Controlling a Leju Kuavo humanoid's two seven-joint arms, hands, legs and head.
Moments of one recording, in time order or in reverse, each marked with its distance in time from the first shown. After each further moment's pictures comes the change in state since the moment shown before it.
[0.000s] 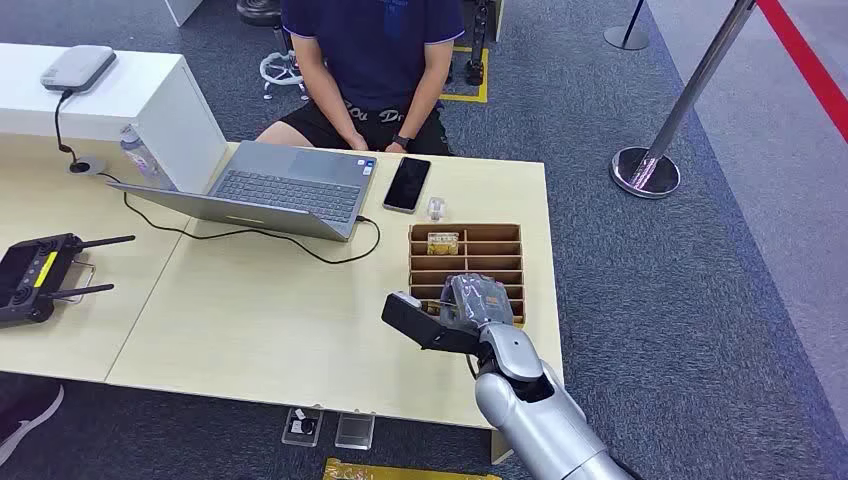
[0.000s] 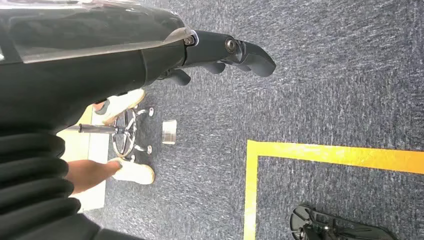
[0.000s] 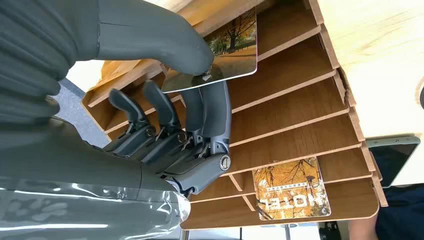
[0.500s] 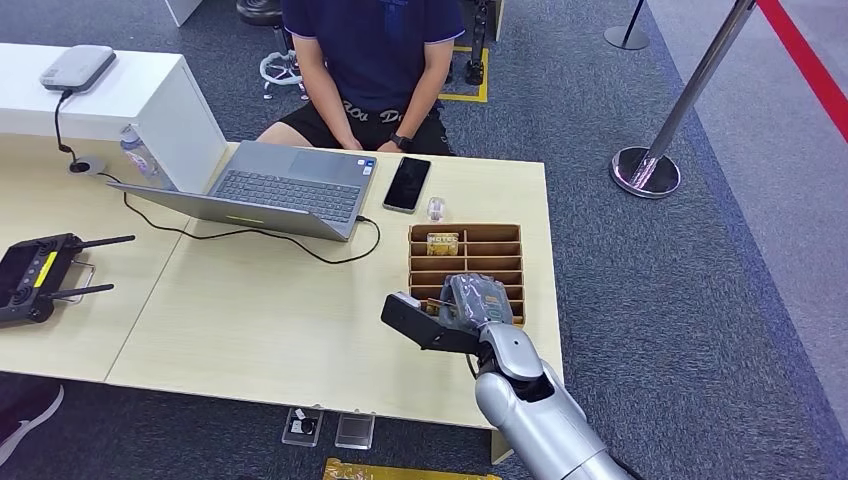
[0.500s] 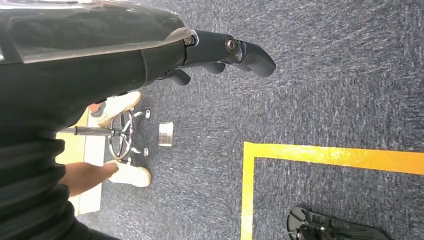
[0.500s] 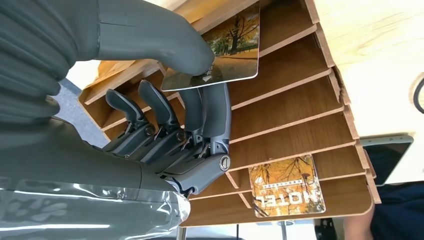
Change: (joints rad) left arm 0.000 0.001 0.009 0.000 0.011 0.003 -0.014; right arm -0.001 -0.021 -0.006 -0.069 0.005 -0.038 -0.044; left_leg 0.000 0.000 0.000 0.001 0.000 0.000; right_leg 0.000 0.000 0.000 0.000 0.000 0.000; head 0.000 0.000
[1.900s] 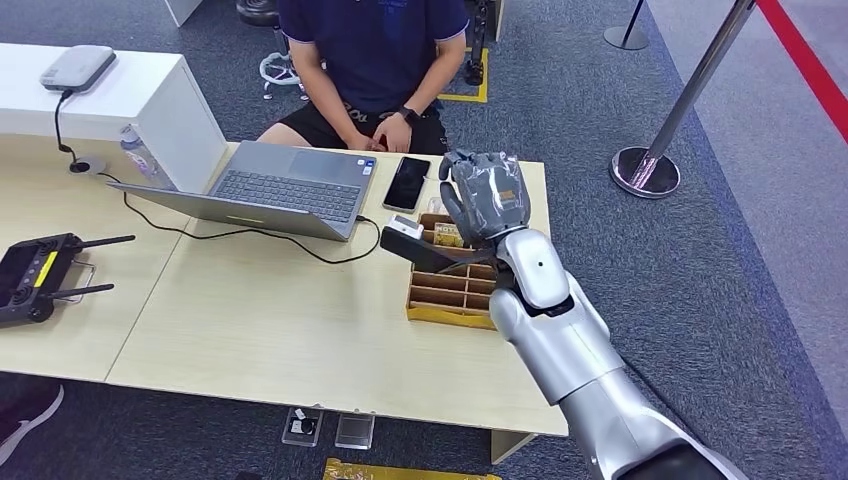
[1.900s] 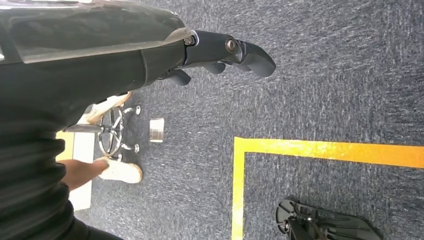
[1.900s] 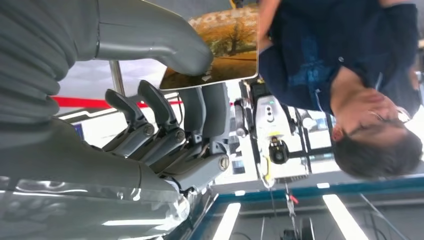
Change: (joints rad) left arm -0.010 0.013 -0.005 0.004 -0.012 -0.020 -0.031; right arm -0.425 0.142 -0.172 0.518 0.276 -0.374 -0.329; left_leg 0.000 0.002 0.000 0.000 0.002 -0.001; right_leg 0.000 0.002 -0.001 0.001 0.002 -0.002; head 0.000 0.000
